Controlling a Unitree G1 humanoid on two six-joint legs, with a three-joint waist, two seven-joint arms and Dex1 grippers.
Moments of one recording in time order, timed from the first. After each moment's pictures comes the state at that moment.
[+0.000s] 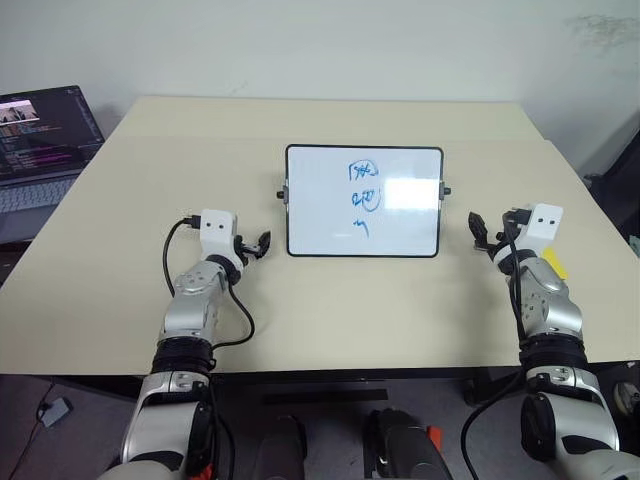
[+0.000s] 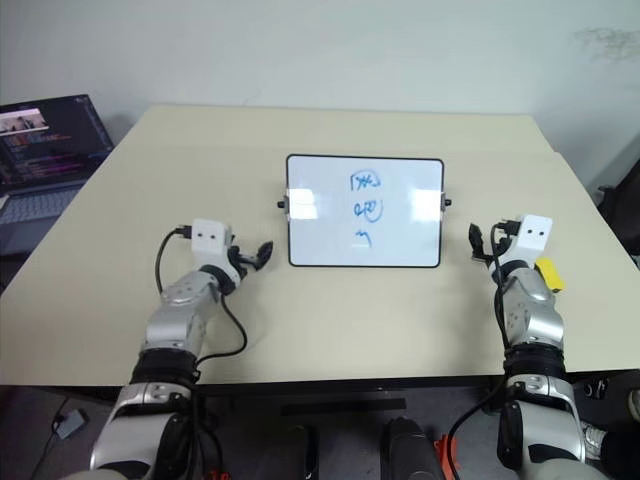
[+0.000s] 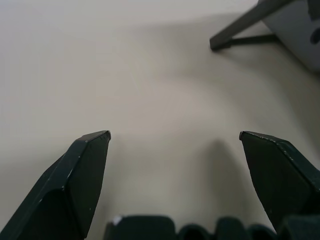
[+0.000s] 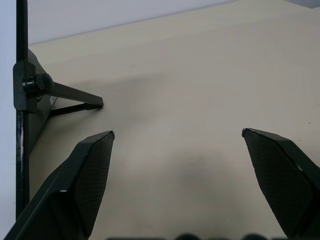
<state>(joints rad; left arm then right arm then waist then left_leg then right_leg) -0.55 0.34 0.15 0.50 -0.13 0.19 -0.31 -0.58 -0.34 -0.32 0.52 0.31 0.16 0.26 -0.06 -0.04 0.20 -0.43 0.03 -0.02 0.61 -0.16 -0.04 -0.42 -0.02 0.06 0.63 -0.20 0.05</state>
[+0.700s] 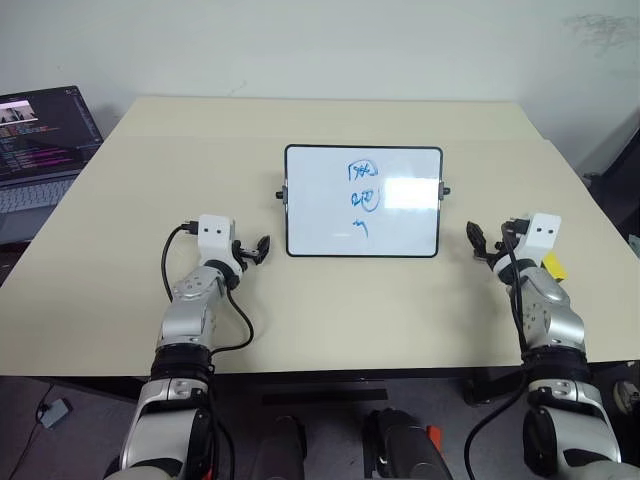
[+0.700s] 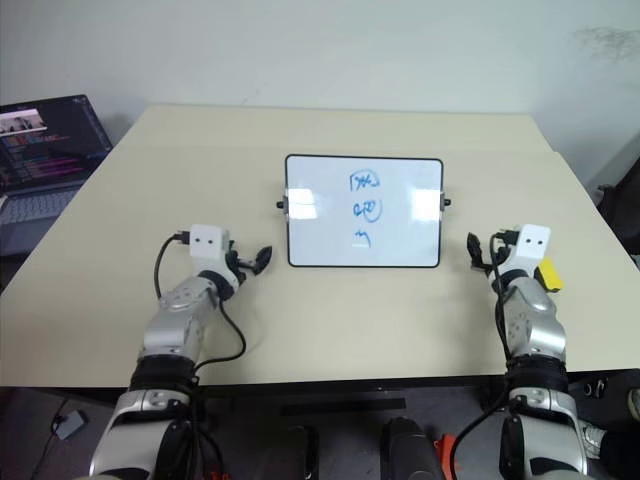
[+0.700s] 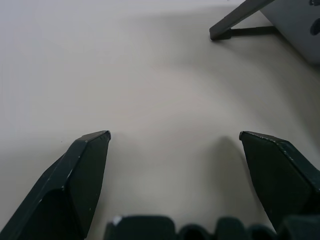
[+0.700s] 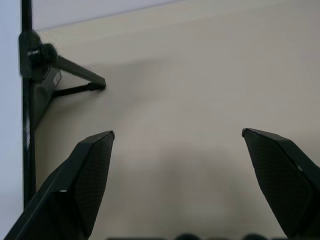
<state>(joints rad) -0.49 0.35 0.16 0.42 -0.16 0.24 -0.32 -0.47 -0.33 -0.30 0.39 0.32 0.23 0.28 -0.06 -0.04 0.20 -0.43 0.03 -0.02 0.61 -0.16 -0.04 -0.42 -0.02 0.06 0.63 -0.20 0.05</state>
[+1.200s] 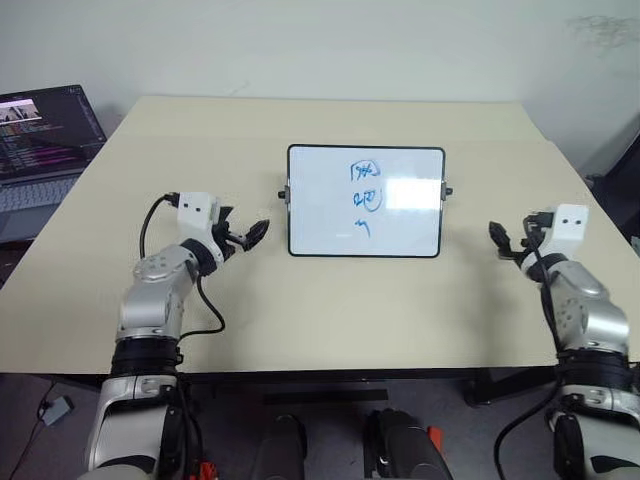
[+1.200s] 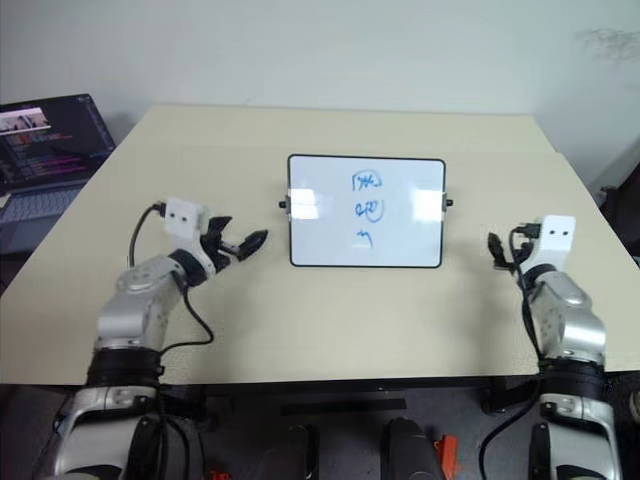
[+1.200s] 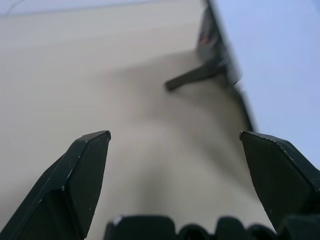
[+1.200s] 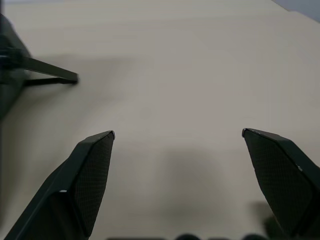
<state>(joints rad) -0.55 0.51 0.13 0.23 -0.28 0.38 -0.66 -0.49 -0.54 -0.33 0.30 0.32 0.47 0.27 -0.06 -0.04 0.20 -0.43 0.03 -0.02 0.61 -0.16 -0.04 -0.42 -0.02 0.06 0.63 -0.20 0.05</state>
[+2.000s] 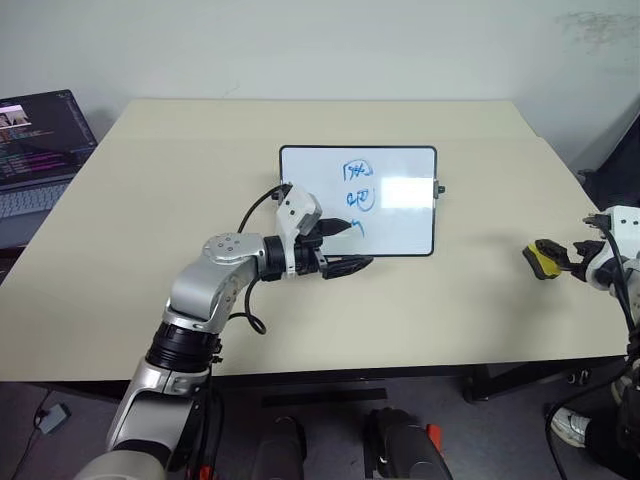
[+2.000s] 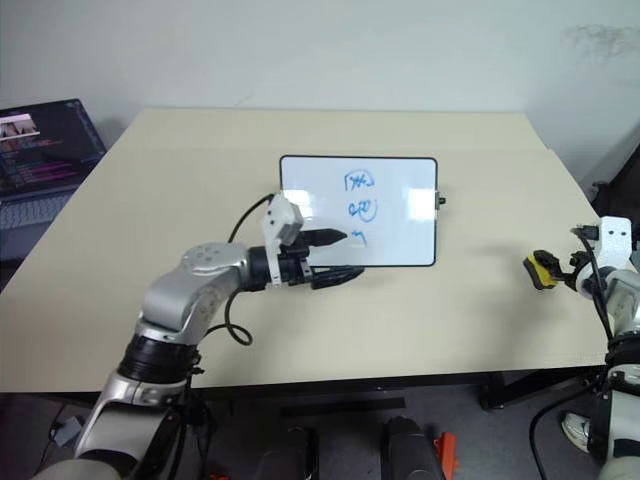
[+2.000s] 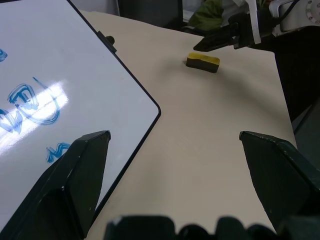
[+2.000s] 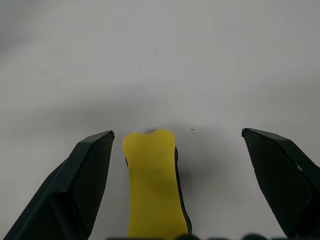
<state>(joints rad) -0.62 0.44 -0.14 -0.04 -0.40 0.60 -0.91 -0.61 -0.79 -0.30 0.72 0.28 0.53 0.57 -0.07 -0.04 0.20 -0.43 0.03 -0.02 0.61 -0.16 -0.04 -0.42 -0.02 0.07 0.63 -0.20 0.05</state>
